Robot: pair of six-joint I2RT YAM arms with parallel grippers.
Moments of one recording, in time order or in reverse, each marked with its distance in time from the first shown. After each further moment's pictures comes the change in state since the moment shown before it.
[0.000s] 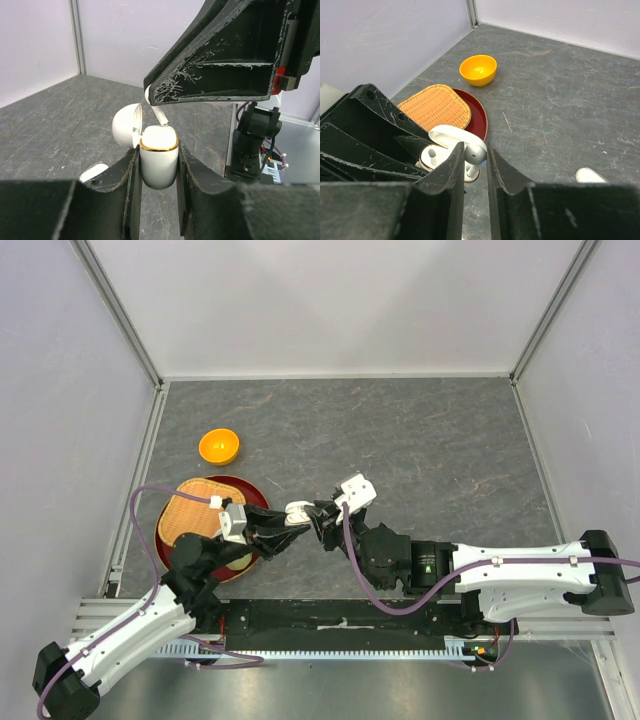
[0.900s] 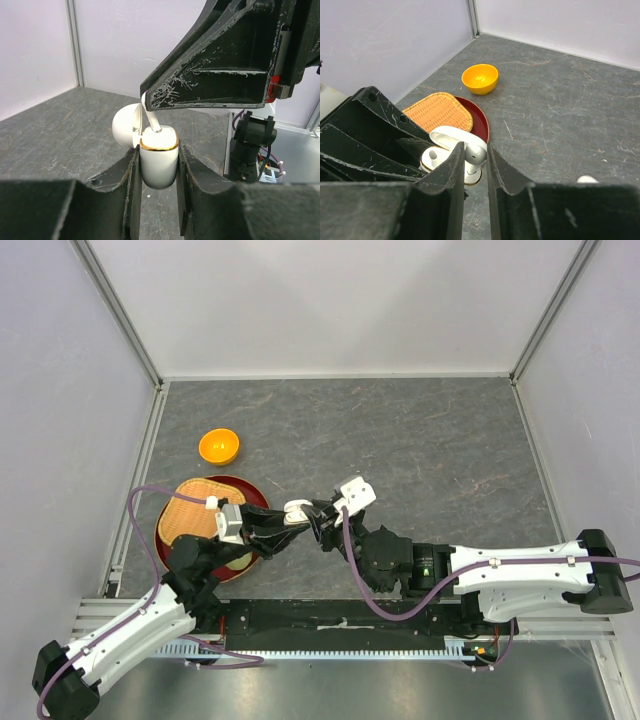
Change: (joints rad) left arm 0.000 0.013 0.000 0.072 0.010 -0.014; right arm 0.021 0.013 0.000 0.069 0.019 -0.052
